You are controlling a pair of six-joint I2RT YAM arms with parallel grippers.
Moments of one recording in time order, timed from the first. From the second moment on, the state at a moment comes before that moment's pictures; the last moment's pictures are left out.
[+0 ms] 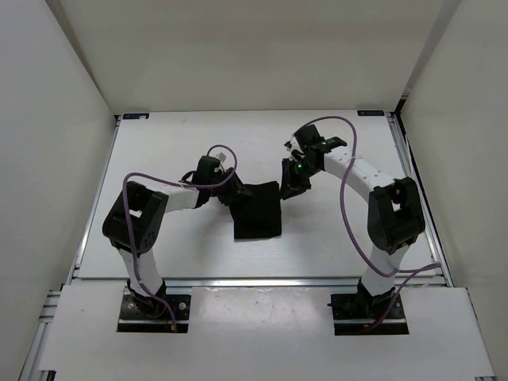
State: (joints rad) left arm -0.41 1.79 0.92 0.16 0.38 -0.87; right arm 0.48 1.86 1.46 -0.82 -0.45 0.35
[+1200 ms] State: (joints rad) left arm -0.35 1.45 0.67 0.12 0.38 -0.92; right arm 0.57 1.88 1.44 -0.75 -0.55 0.30
